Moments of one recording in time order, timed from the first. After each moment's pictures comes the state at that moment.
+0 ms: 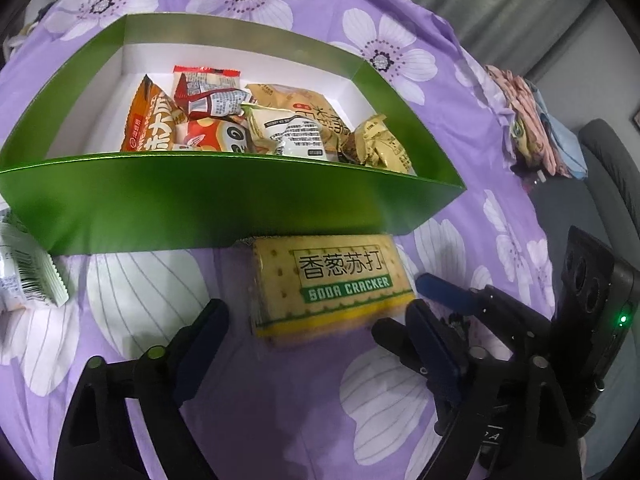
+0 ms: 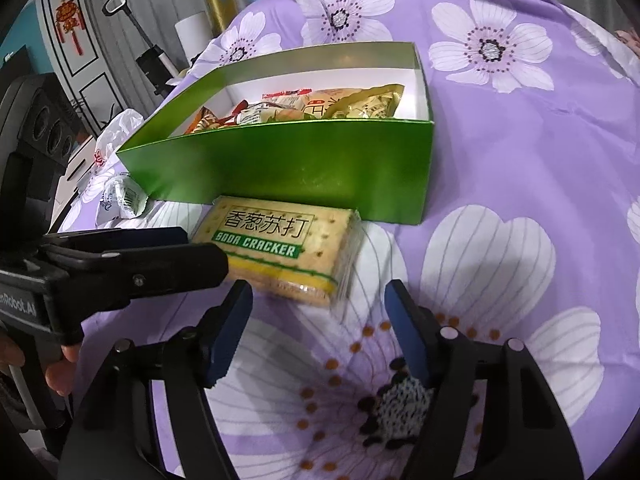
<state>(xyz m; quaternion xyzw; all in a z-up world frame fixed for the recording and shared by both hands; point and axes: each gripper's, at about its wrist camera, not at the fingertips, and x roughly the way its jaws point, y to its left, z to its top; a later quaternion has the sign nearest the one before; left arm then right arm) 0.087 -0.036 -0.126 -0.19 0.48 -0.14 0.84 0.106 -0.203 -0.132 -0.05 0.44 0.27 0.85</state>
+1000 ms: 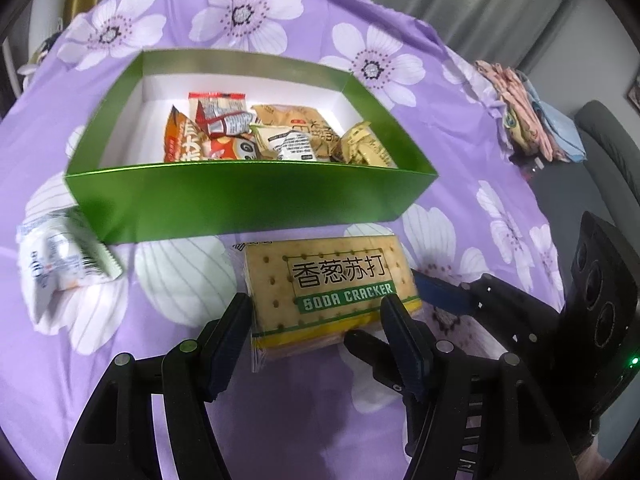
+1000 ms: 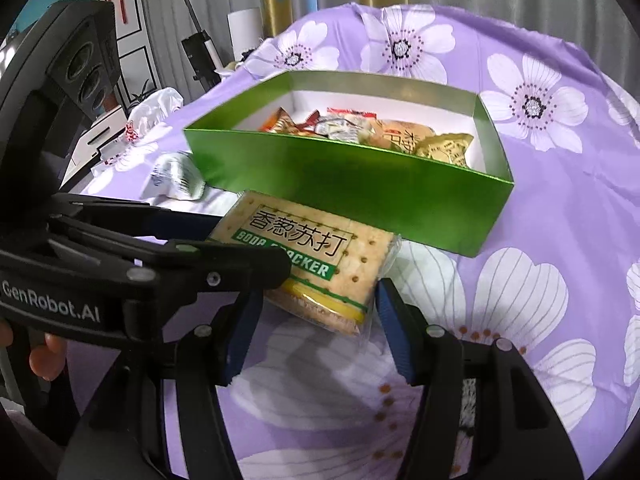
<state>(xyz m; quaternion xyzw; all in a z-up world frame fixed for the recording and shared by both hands) 0.049 -0.036 -0.093 -0.15 0.47 -0.13 0.86 0.055 -0.170 -0.103 -0.10 0.39 0.31 0.86</state>
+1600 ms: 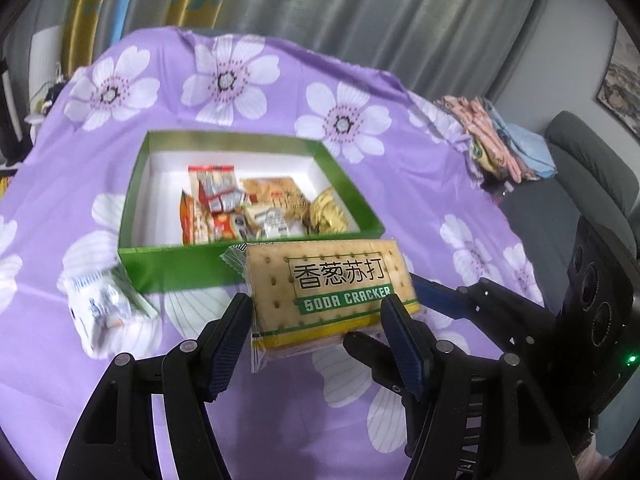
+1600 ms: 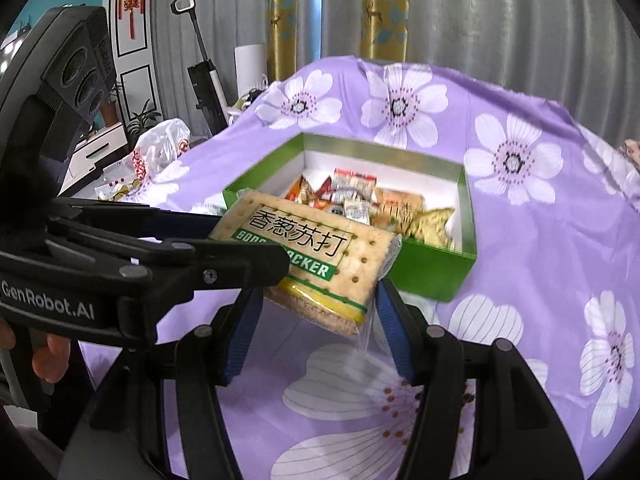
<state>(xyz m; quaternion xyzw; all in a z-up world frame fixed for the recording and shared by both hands) 0.029 -0.025 -0.025 -0.14 0.39 -0.15 0.90 0.031 -0.158 -0.039 -0.12 0.32 0.30 0.89</state>
